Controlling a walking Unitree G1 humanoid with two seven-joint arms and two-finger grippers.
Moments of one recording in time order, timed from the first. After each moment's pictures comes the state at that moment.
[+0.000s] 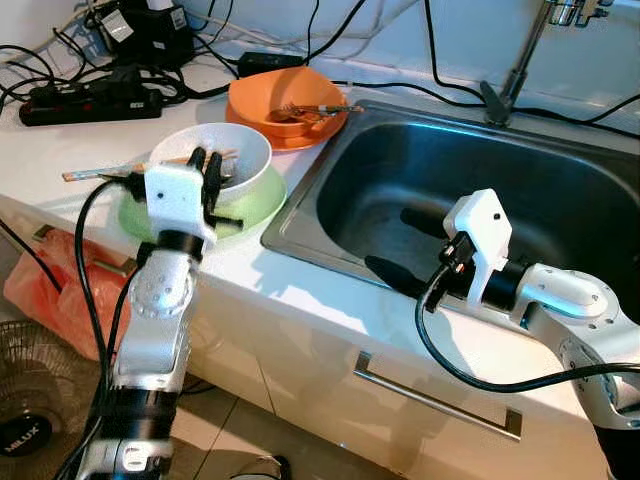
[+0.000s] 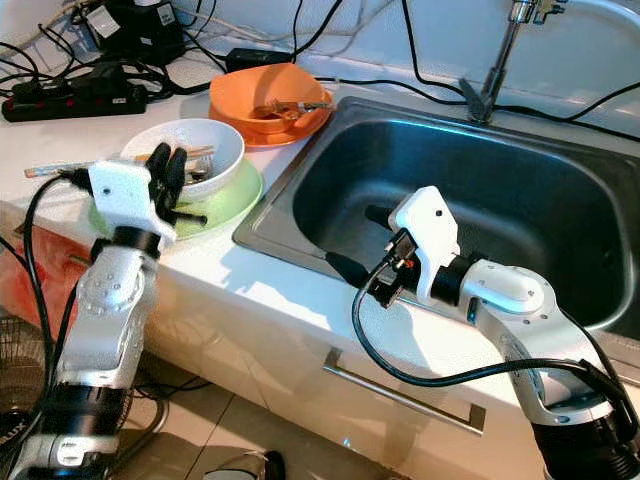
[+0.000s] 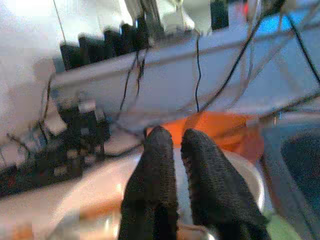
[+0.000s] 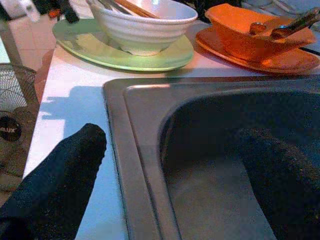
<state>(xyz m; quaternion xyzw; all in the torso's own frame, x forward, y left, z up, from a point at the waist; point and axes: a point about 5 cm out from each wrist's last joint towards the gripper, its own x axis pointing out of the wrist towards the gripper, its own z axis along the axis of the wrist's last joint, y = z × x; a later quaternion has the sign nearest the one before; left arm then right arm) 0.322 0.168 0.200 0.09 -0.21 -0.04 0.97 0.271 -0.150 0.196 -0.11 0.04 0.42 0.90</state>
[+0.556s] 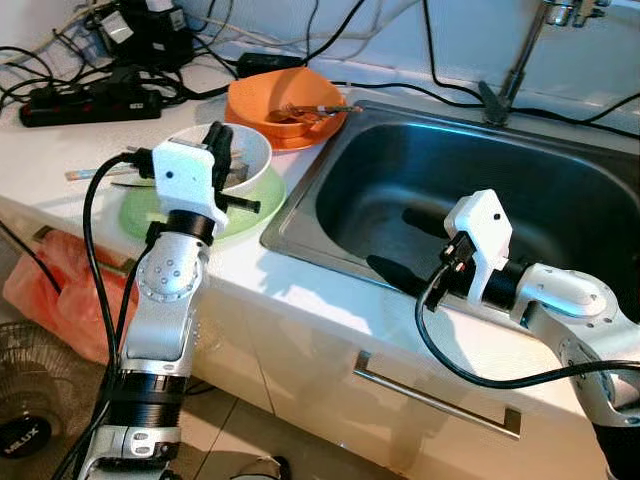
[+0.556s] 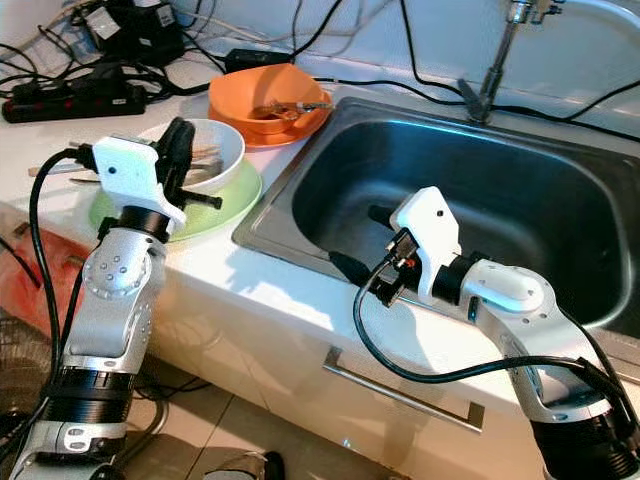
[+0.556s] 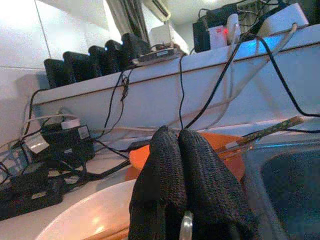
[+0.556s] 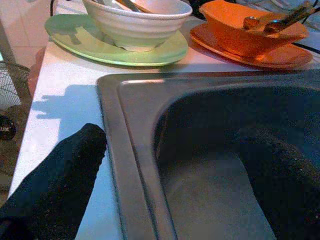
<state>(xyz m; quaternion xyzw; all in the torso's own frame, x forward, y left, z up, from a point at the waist) 0.324 0.155 0.215 0.08 -0.22 -0.06 0.97 0.276 -0.152 0.194 -0.11 0.04 0.40 0.91</state>
